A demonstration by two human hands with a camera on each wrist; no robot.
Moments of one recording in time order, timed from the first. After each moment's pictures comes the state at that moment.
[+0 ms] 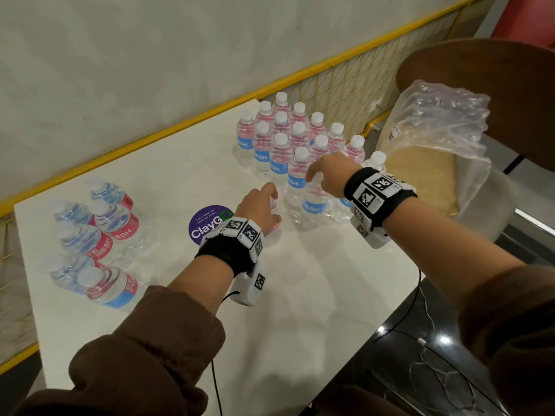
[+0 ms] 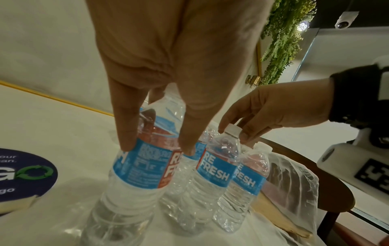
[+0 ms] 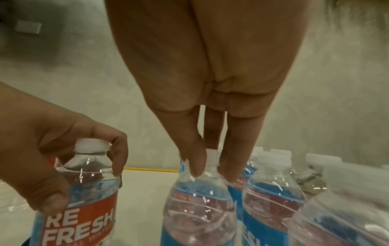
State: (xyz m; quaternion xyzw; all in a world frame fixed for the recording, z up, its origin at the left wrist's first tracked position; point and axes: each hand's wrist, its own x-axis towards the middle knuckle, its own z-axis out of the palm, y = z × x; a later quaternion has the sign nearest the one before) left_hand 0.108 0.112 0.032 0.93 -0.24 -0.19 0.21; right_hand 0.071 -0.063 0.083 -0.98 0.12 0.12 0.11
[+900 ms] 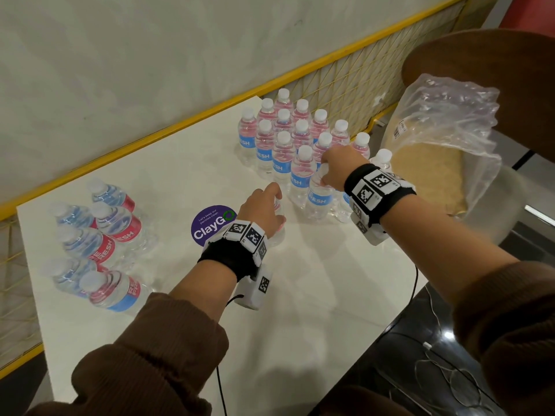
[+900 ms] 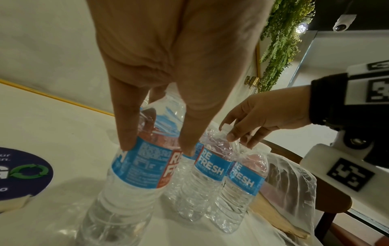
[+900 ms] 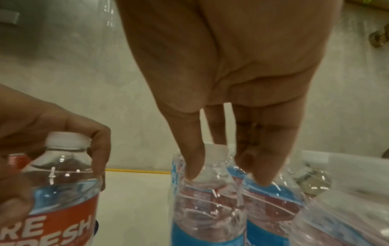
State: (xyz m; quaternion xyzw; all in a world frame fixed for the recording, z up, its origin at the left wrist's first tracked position) left_hand 0.109 0.112 0.032 0.93 -0.25 -0.18 0.22; right_hand 0.090 -0.072 0.073 -0.97 0.20 0.10 0.05
